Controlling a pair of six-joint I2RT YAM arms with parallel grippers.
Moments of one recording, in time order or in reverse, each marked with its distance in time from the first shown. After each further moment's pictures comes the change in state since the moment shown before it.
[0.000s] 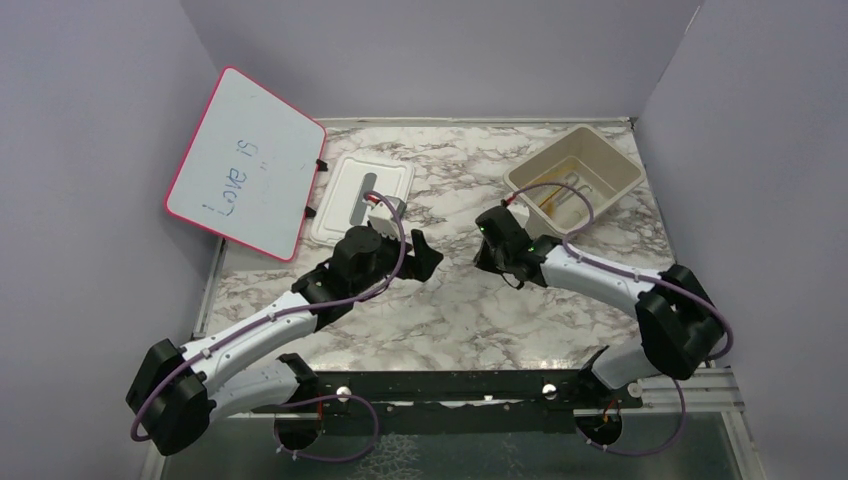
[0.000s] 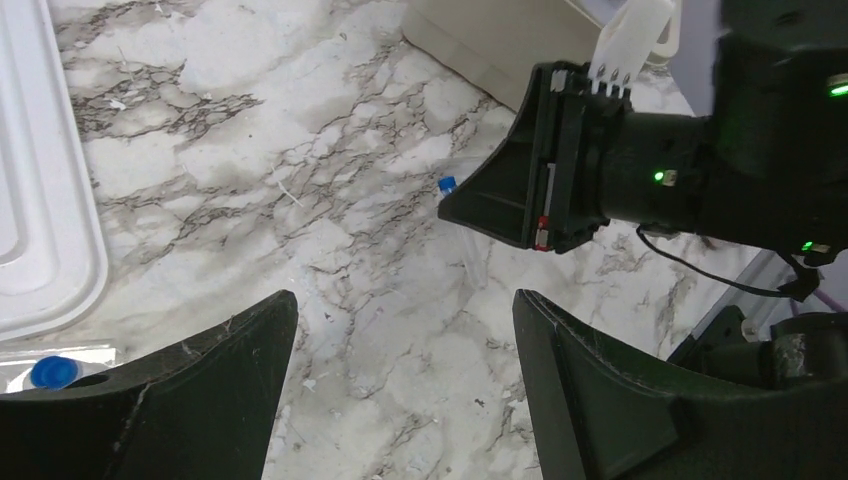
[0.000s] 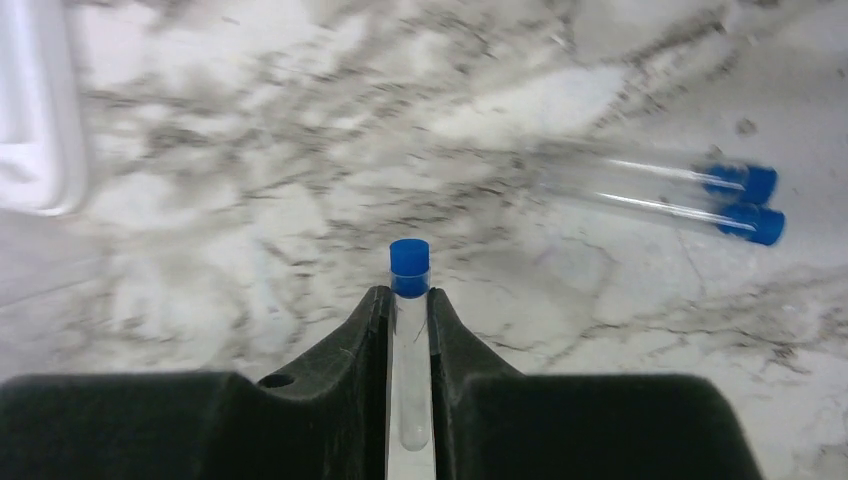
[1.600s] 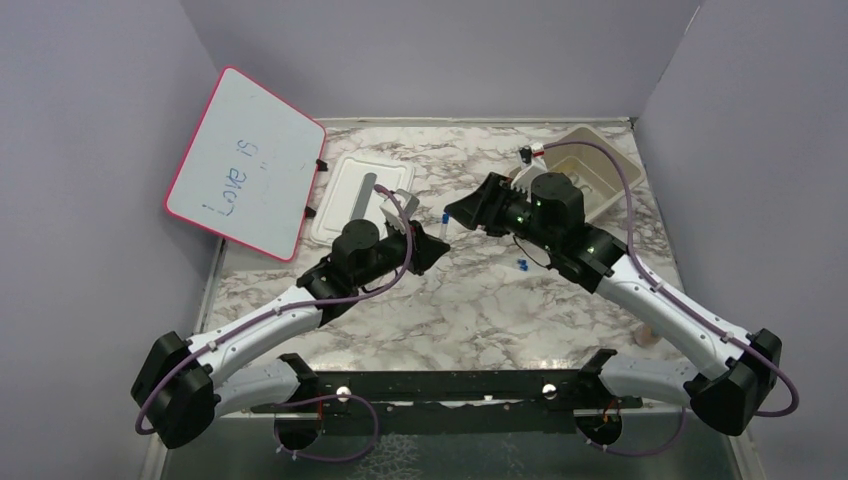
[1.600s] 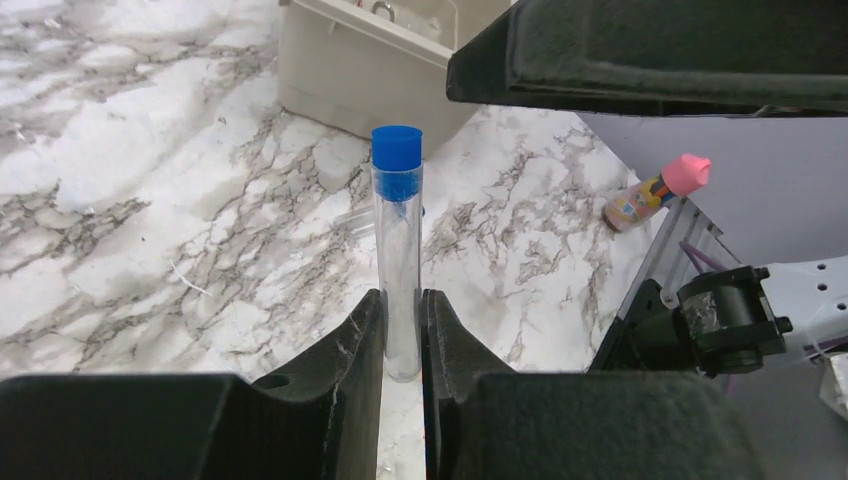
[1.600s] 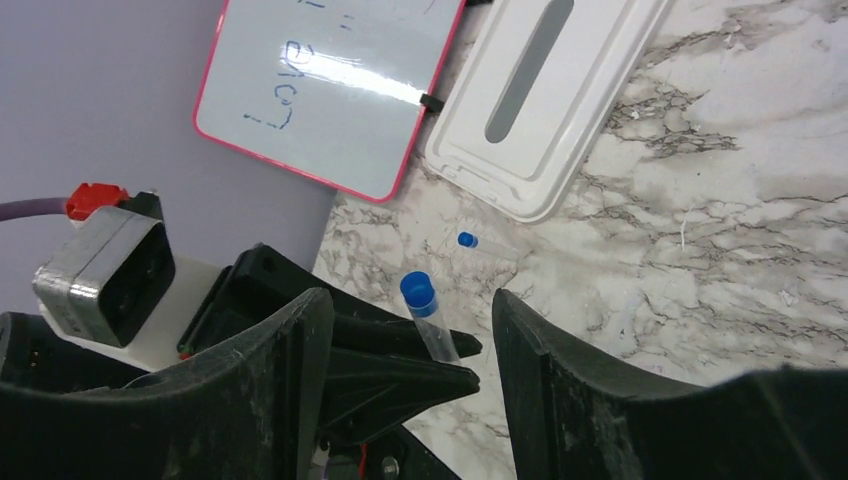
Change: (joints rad) left arm 0.000 0.071 0.040 0.188 0.201 0.030; right arm 0.000 -0.379 0.163 0.187 -0.365 -0.079
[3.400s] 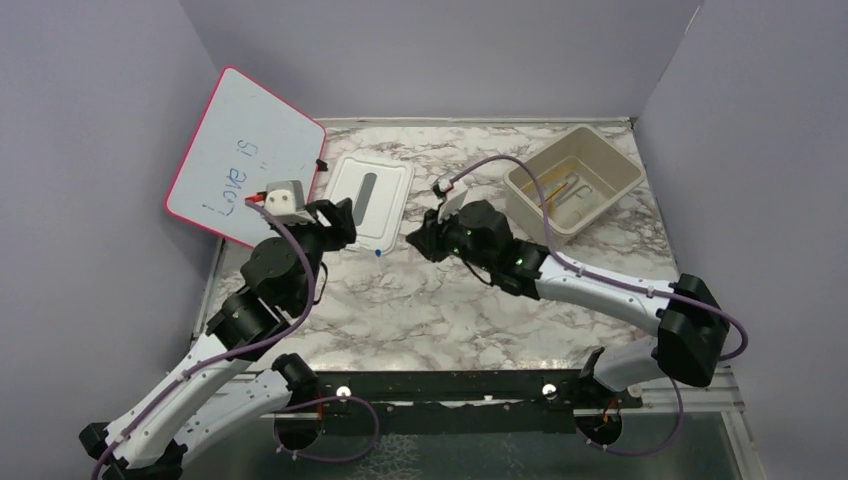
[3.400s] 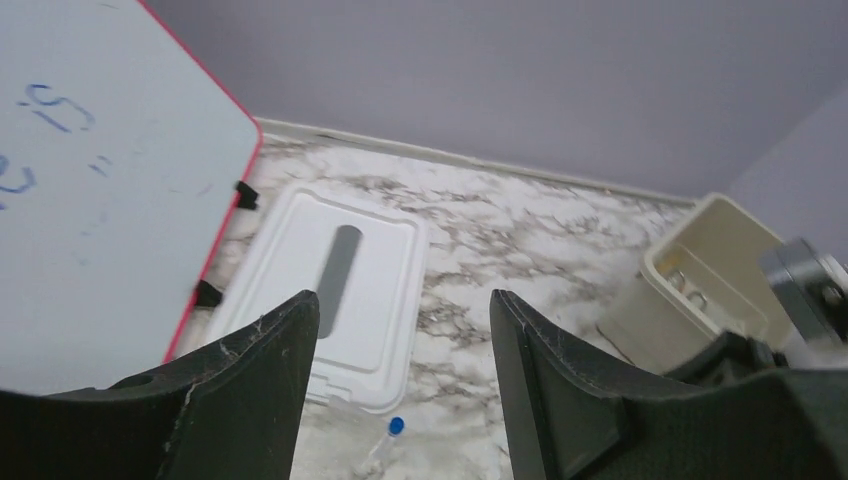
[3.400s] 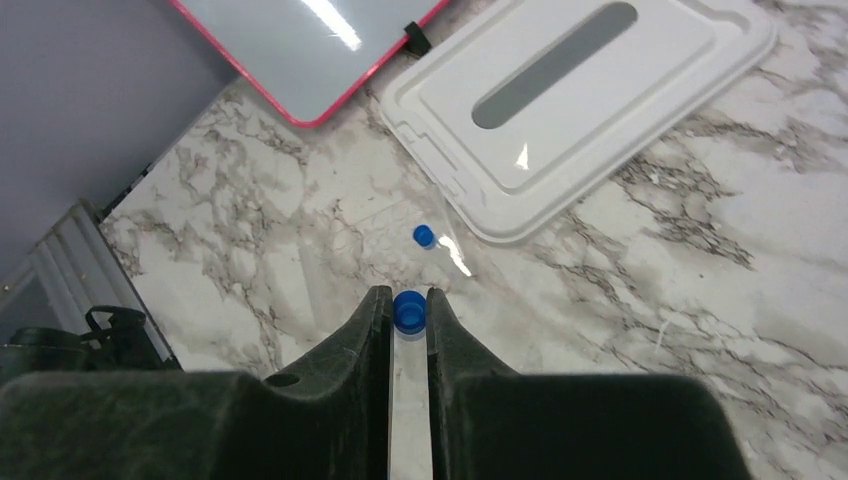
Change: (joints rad) left arm 0.000 -0.435 0.171 -0.467 -0.795 0.153; right arm 0.188 0.271 -0.029 0.254 0.069 -0.458
